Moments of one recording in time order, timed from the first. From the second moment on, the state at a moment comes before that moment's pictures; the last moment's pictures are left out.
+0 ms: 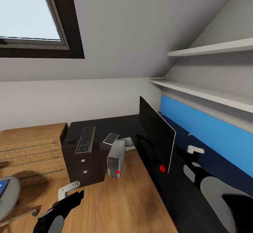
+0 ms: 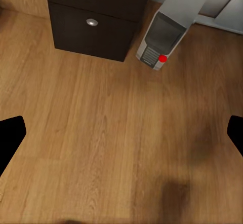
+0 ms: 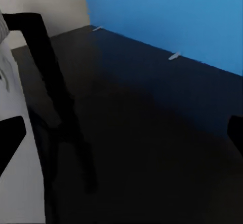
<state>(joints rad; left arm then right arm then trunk) -0.03 0.05 -0.07 -1.54 0.57 0.56 0.50 -0.91 -0.14 0.02 -0.14 -0.29 -0.33 -0.12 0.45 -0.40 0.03</state>
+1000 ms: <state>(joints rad) -0.03 0.05 -0.07 -1.54 0.57 0.56 0.50 -0.91 -0.04 0.01 -0.12 -0.12 -0.33 -0.01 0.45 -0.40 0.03</state>
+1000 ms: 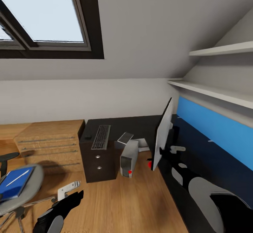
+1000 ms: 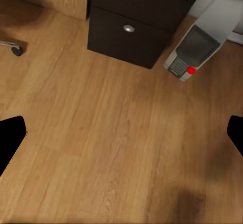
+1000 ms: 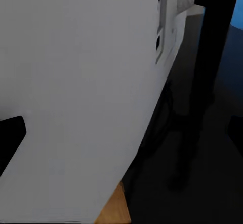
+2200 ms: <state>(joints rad) -0.03 0.05 -0.07 -1.54 0.57 0.56 0.50 -0.91 -0.04 0.01 -0.12 -0.11 -0.33 -0.06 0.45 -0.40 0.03</state>
